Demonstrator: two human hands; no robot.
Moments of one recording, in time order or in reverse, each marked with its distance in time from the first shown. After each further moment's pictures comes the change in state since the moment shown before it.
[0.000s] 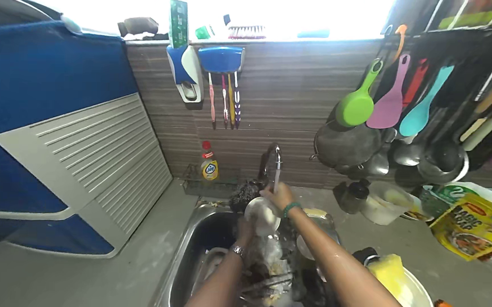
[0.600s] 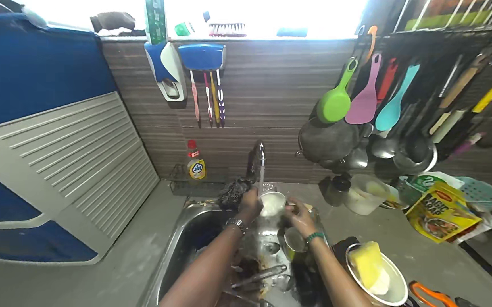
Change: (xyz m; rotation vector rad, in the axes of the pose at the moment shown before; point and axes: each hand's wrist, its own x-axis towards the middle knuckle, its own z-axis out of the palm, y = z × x) left_hand -0.005 0.093 0.016 0.688 -0.238 0.358; right_hand -0.058 0.110 0.010 0.541 0.216 0.095
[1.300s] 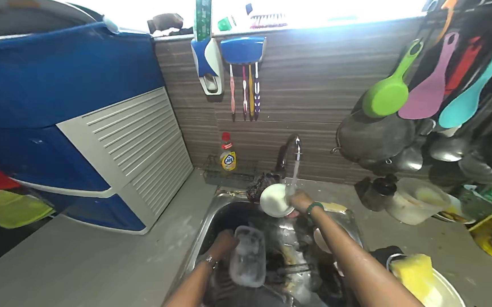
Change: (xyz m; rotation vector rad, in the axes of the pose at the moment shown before) left_hand -0.096 -0.192 0.006 -0.074 -0.218 -0.423; right_hand 0.038 -0.060 0.066 -0.298 -0.318 0.209
